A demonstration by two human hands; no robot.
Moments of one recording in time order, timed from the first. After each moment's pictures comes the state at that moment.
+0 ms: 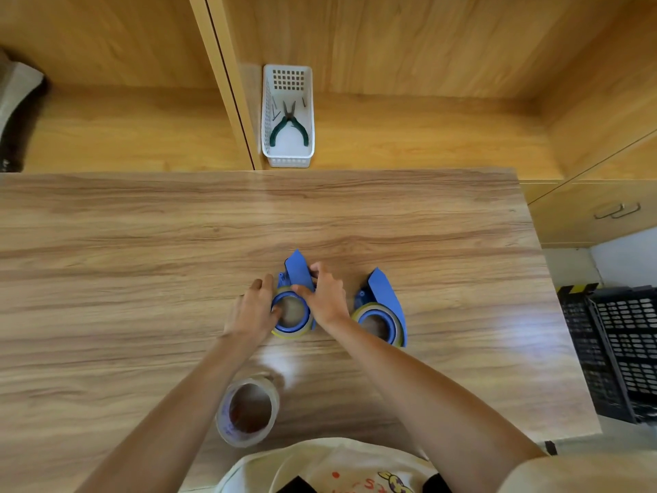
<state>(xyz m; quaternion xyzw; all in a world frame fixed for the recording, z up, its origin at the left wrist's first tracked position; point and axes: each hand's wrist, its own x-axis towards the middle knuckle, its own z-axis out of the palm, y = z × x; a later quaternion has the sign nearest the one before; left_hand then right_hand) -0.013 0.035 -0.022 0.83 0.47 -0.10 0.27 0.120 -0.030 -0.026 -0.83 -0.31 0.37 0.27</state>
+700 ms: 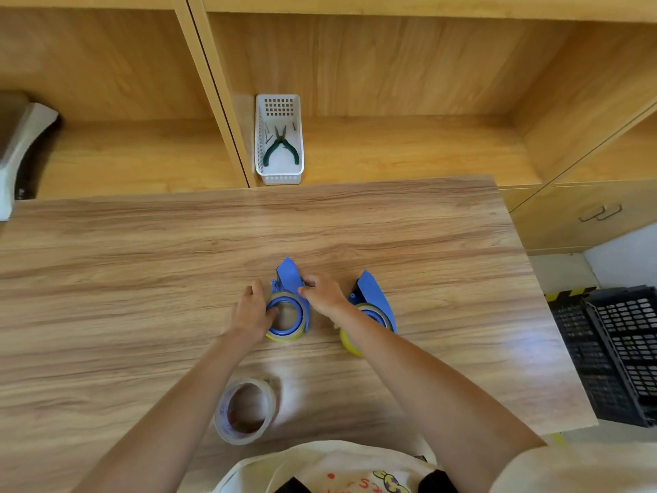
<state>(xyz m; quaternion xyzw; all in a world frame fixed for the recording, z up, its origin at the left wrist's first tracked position) -0.008 0.028 -0.012 0.80 0.51 -0.11 0.29 0.140 -0.030 -0.011 -0.78 -0.31 0.49 0.24</state>
